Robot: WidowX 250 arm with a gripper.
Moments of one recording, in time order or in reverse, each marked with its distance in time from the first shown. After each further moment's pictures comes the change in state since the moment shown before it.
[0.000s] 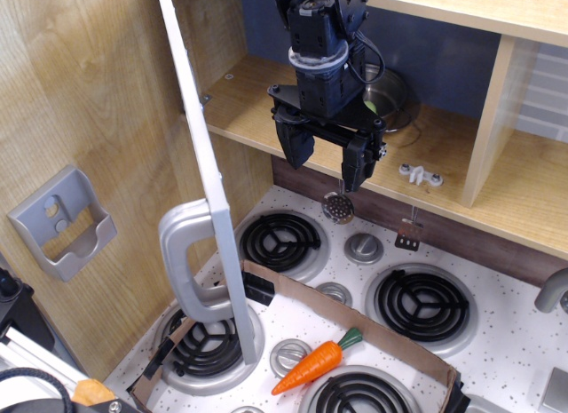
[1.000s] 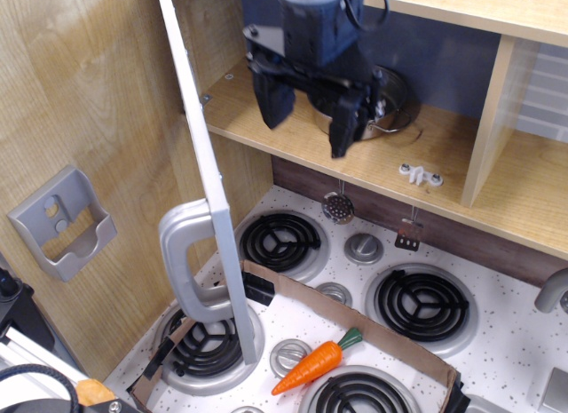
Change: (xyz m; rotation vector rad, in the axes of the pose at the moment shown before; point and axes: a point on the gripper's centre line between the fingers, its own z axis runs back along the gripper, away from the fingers) arm -0.027 -0.007 0.078 0.095 0.000 0.034
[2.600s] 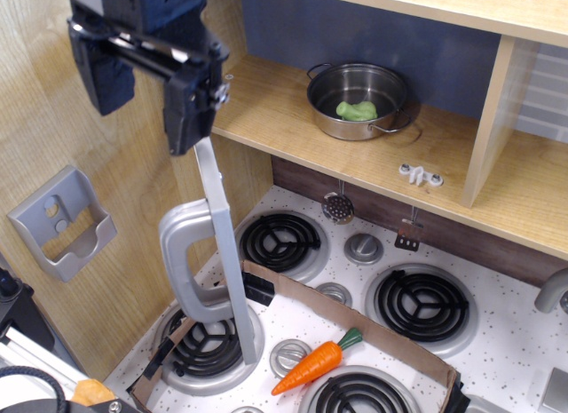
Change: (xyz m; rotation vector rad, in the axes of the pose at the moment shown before) arm -0.085 0.046 0.048 0.105 0.113 0.049
